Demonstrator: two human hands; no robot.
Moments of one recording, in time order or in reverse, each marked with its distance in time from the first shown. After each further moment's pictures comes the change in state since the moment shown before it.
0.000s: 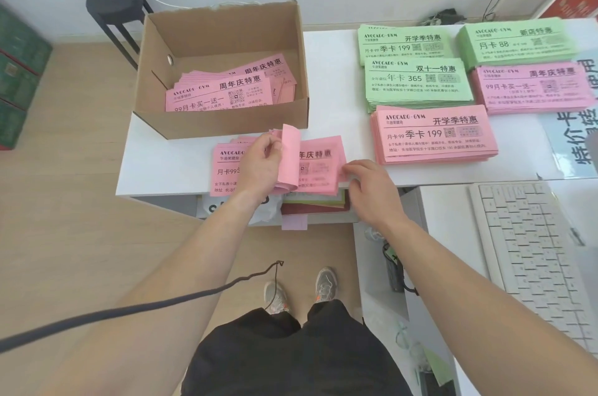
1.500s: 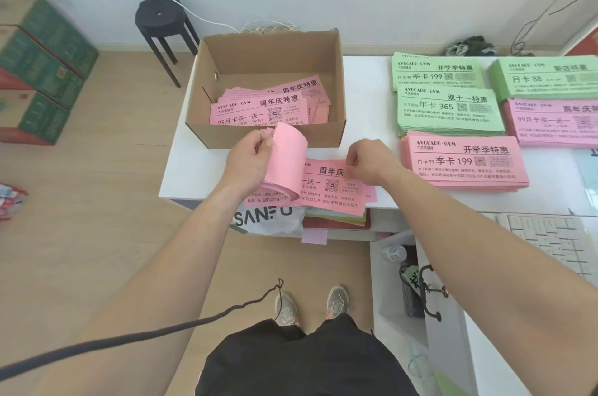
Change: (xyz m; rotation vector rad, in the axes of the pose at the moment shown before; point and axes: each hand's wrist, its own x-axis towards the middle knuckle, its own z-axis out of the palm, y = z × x) left_hand 0.013 0.014 -0.092 0.125 0.026 0.062; right_hand 0.099 -0.070 -0.025 -0.242 -0.319 0.020
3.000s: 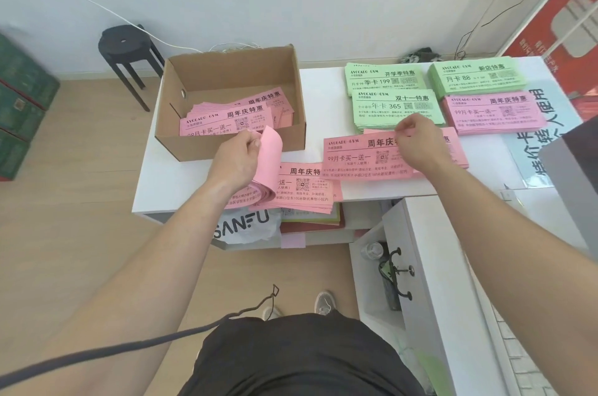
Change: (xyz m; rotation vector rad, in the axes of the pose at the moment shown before) left_hand 0.001 0.028 0.017 0.341 -0.051 0.108; right_hand -0.080 0.091 -0.069 0.495 0.517 0.274
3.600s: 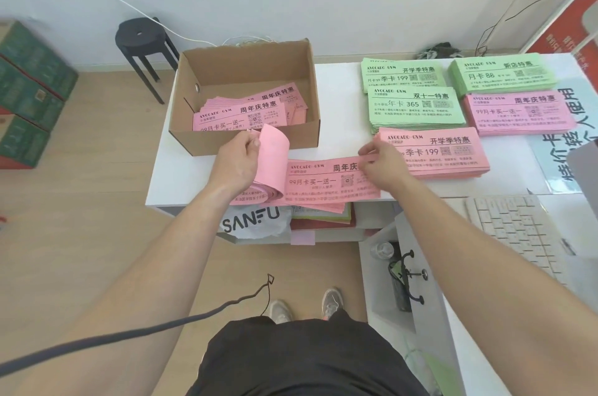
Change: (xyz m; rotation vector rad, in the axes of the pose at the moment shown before) left_hand -0.011 -0.015 -0.008 -0.064 0.057 -0.039; right_hand -0.024 -0.013 0.076 0.042 -0.295 0.041
